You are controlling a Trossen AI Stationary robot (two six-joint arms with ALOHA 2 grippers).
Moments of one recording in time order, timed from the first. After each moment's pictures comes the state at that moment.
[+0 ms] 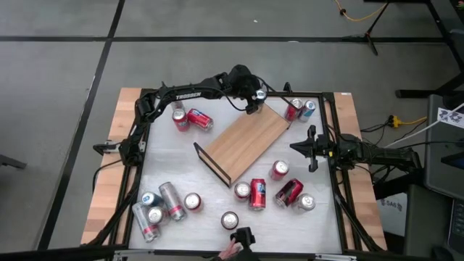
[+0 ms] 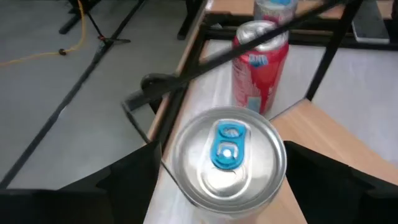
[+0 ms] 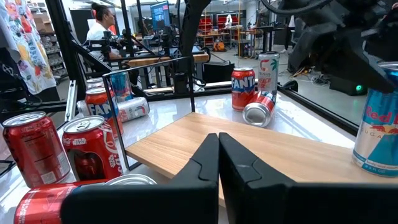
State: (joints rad) left arm 0.49 2.13 1.80 -0.23 0.10 0.22; right arm -0.05 0.03 0.01 0.03 0.01 0.07
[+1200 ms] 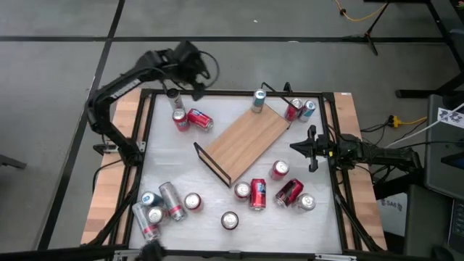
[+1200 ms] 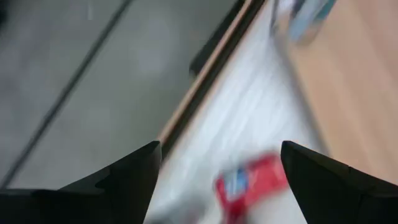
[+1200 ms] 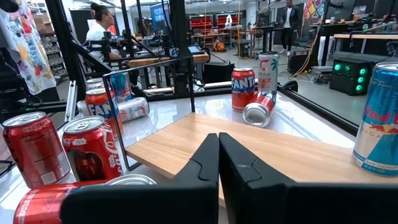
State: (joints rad) left arm 0.63 1.57 1.80 -1.20 -0.17 0.12; right arm -0.05 0.03 0.01 0.03 0.01 0.07
